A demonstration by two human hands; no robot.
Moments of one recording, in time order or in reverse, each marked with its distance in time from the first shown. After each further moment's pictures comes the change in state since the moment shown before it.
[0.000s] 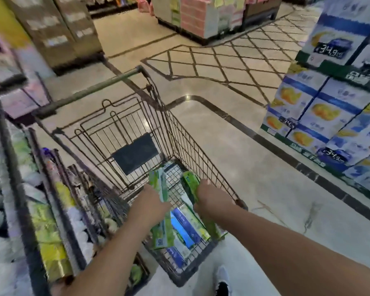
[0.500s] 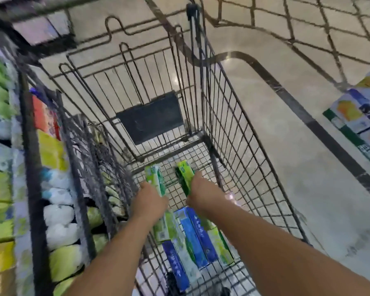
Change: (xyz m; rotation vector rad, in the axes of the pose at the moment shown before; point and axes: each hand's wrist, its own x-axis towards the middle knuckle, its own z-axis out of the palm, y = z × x) left_hand 0.190 -0.092 0.118 -0.099 0.040 -0.399; right_hand 0.223 -0.032 0.135 0.026 -0.250 -0.121
